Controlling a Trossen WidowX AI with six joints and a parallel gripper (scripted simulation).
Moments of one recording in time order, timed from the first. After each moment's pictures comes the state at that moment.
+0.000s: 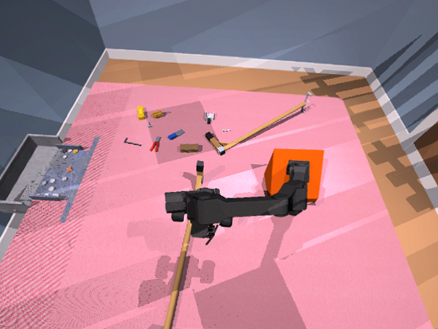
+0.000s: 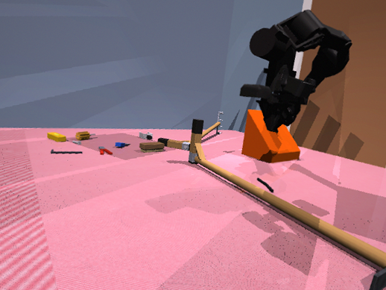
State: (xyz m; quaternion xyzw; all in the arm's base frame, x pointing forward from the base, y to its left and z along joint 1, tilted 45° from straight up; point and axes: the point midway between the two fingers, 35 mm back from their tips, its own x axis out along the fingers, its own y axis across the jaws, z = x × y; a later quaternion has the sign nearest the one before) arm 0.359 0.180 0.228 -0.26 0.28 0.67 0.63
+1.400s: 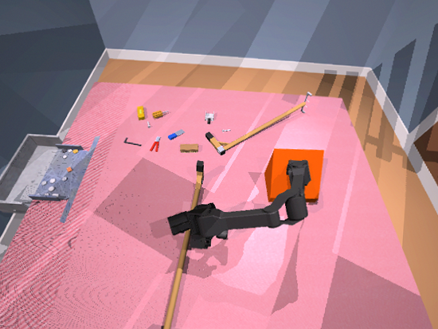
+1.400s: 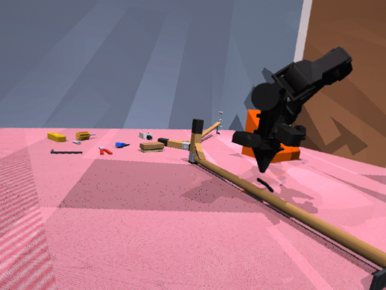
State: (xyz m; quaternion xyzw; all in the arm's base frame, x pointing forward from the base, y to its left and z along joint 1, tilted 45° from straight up) arm 0.355 0.259 0.155 -0.25 0.29 0.67 0.64
